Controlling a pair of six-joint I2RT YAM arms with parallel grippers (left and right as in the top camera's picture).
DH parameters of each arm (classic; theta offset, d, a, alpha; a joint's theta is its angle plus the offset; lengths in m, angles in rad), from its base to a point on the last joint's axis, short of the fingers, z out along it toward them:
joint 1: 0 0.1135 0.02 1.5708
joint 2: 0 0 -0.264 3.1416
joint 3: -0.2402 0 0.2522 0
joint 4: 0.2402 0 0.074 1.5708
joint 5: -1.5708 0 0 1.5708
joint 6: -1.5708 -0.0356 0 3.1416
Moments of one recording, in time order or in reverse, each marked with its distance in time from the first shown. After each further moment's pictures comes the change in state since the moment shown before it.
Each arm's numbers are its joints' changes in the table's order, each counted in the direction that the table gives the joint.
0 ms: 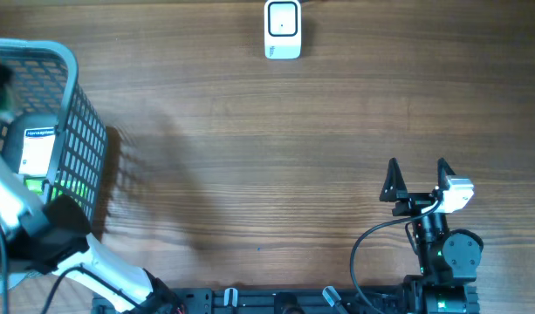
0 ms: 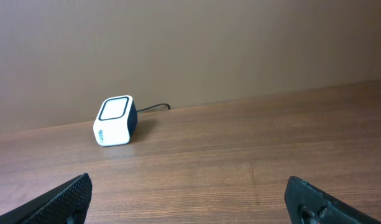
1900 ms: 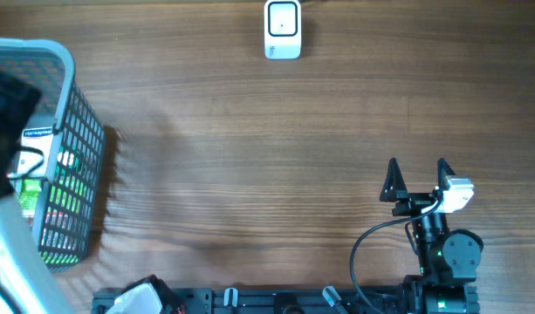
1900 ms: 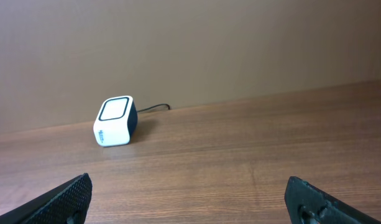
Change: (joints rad) left arm -0.079 0.646 0.787 -0.437 0.135 -0.003; right arm 0.000 0.001 0.000 0.000 0.000 0.000
